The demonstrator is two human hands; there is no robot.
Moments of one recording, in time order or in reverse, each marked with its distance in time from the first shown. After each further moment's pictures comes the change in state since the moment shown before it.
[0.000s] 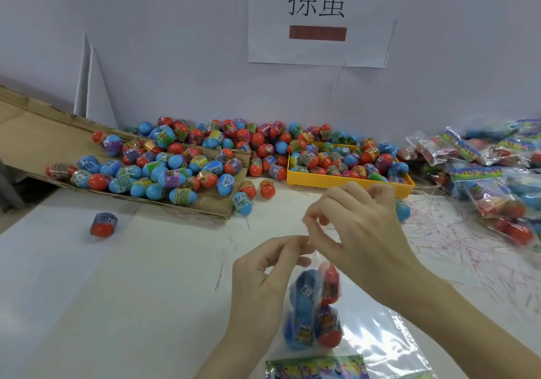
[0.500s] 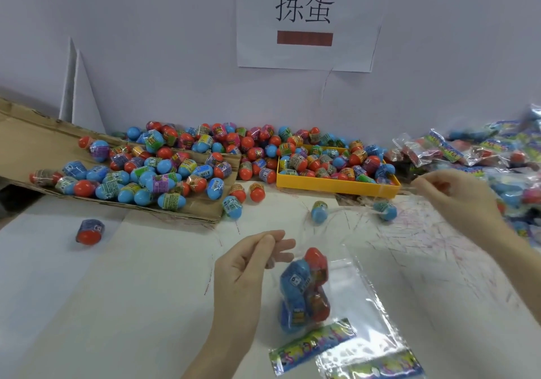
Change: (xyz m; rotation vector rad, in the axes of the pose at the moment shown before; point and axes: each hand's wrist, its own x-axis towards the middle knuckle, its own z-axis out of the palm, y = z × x) left_hand 0.007 -0.002 -0.002 -0.113 0.074 -0.083; right_hand -0.022 0.138 -0.016 0.247 -0.178 0.813
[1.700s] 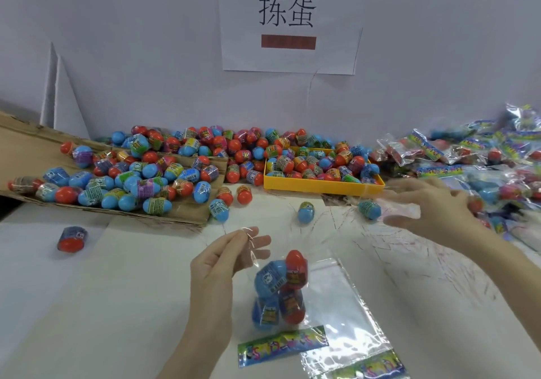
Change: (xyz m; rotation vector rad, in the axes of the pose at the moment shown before) left_hand 0.006 0.002 -0.004 -0.127 0.062 -0.135; right_hand -0.009 0.005 -0.006 -0.533 -0.354 -0.126
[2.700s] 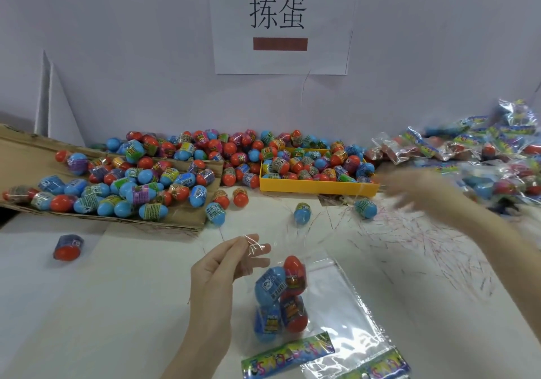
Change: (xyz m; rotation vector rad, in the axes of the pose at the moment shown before) left_hand -0.003 -0.001 0.003 0.031 -0.001 -0.021; right_hand 0.010 0.007 -0.016 1.196 -0.194 0.020
